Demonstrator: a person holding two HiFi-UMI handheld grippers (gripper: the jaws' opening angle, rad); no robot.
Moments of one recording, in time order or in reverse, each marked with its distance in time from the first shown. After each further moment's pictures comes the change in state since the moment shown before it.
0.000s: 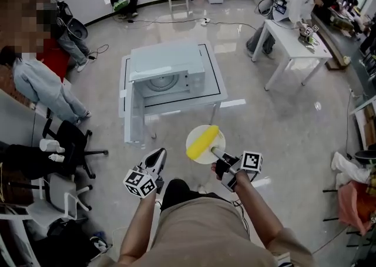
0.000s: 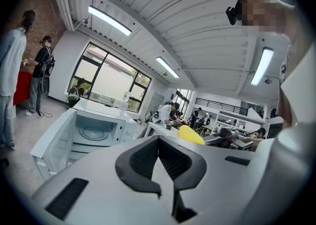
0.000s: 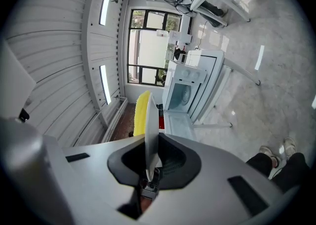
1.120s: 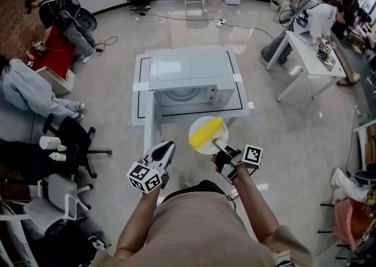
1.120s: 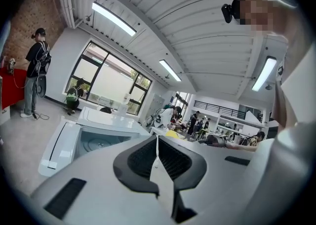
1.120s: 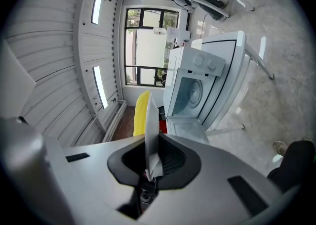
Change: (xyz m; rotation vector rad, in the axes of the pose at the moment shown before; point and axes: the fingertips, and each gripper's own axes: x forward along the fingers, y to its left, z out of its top) left arm 0.037 0.131 0.073 -0.015 -0.026 -0.035; right arm 0.187 0.010 0.058 0.000 -0.016 0.030
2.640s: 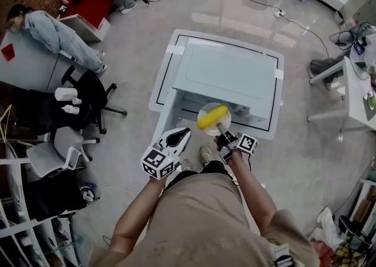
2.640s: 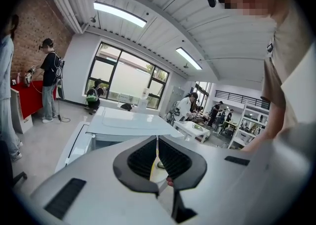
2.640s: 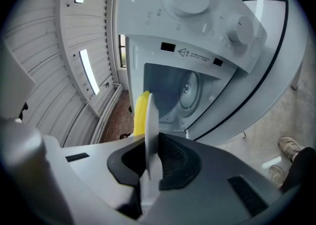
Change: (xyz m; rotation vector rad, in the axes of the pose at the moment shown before) left arm 0.104 0.105 0.017 0.008 0.089 0.250; right arm 0.187 -0.146 0.098 -0.047 0.224 -0.020
